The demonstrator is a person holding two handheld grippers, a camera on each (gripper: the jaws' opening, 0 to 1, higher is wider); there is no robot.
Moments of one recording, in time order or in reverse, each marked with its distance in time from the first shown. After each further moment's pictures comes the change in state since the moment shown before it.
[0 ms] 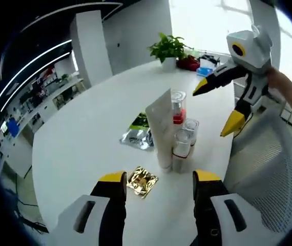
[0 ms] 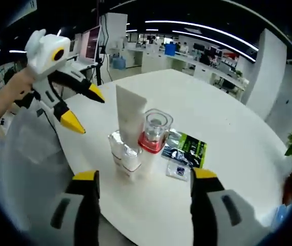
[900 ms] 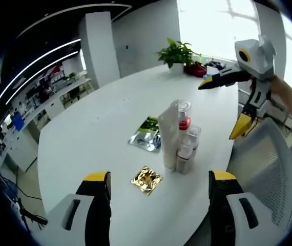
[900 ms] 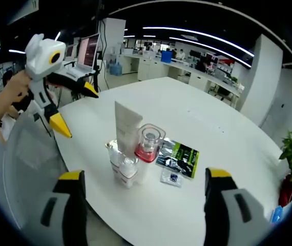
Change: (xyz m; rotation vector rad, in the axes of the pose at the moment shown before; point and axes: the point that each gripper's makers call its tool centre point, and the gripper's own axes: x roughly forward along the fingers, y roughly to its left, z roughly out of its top) left arm -0.023 0.010 0.008 -0.034 -0.032 0.045; right arm -0.013 -0.012 0.018 -0.014 -0.059 -0.046
